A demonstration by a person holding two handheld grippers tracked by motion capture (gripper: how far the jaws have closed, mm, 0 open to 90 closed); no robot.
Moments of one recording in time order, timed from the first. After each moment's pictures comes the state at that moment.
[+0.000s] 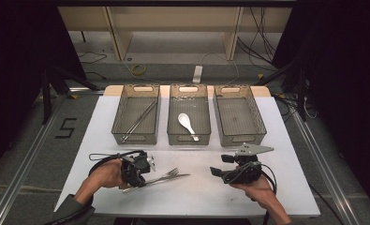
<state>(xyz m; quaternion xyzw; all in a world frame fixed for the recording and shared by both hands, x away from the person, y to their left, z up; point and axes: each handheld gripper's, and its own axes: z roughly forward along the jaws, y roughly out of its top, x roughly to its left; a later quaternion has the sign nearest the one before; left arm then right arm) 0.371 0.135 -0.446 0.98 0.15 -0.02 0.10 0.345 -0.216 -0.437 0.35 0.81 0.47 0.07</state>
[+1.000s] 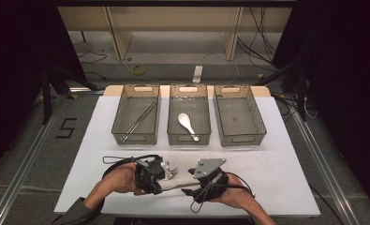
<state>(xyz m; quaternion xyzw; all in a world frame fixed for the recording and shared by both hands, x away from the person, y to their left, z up) 0.349 0.089 -0.431 0.99 0.09 -0.05 0.13 0.318 -0.120 -0.435 0.14 0.91 0.38 0.09</state>
